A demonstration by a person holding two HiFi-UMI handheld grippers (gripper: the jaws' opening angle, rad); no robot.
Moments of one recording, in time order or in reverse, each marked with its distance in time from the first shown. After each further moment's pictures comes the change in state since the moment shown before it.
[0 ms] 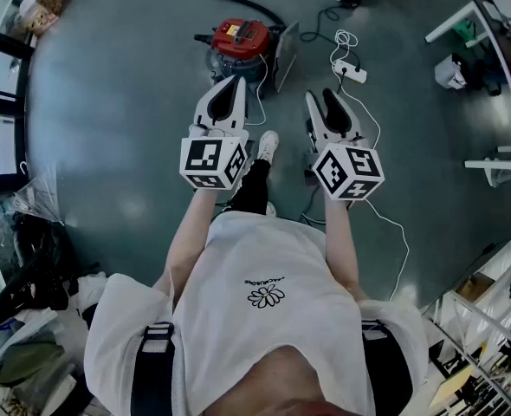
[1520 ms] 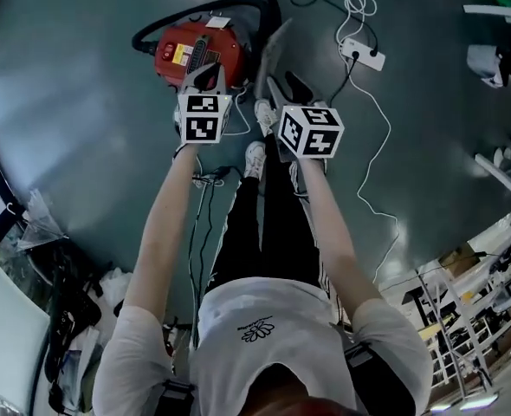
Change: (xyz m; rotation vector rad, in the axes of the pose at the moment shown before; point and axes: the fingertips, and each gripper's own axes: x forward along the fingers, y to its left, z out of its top) left arm 0.431 0.262 -0.383 0.093 0.836 0.019; right arm 0.469 -0.276 -0.241 0.191 0.569 -0.106
